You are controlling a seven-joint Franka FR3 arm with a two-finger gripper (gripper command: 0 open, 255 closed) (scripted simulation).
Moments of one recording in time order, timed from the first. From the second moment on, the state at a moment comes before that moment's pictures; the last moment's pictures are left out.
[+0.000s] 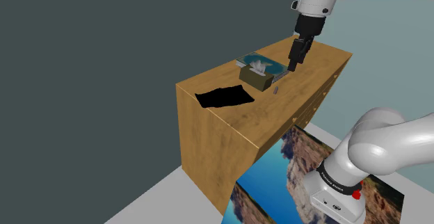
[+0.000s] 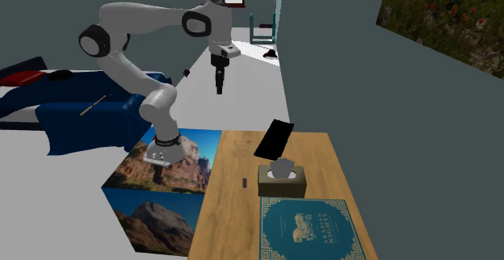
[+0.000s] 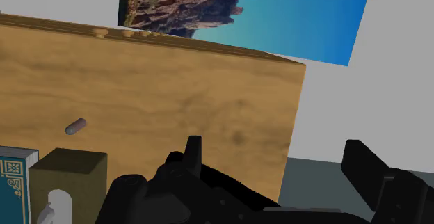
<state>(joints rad) 0.02 -0.74 -0.05 -2.35 -0.01 1.52 -0.17</state>
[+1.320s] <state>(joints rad) -0.08 -0.05 -0.04 -2.02 -0.29 1.75 0.01</state>
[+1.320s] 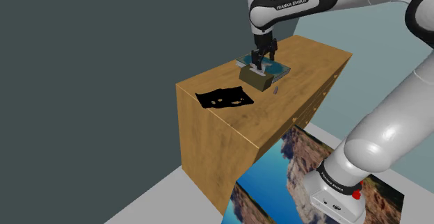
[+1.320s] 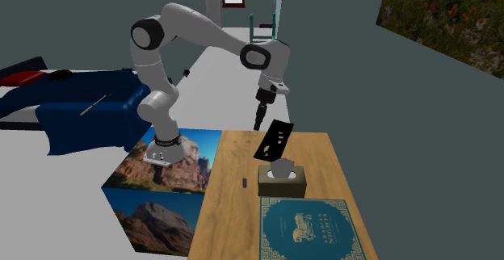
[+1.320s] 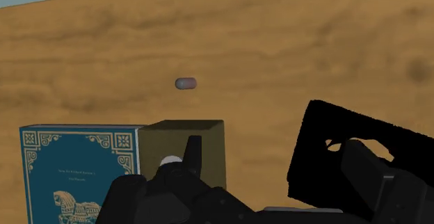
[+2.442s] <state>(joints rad) -0.13 0.43 -0.12 -1.62 -0.47 1.74 0.11</state>
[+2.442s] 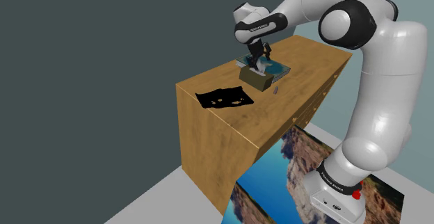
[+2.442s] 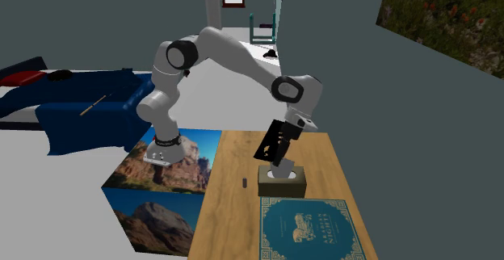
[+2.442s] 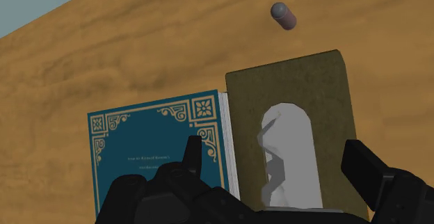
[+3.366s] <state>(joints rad) -0.15 0.43 -0.13 -1.66 -0.47 1.78 0.11</state>
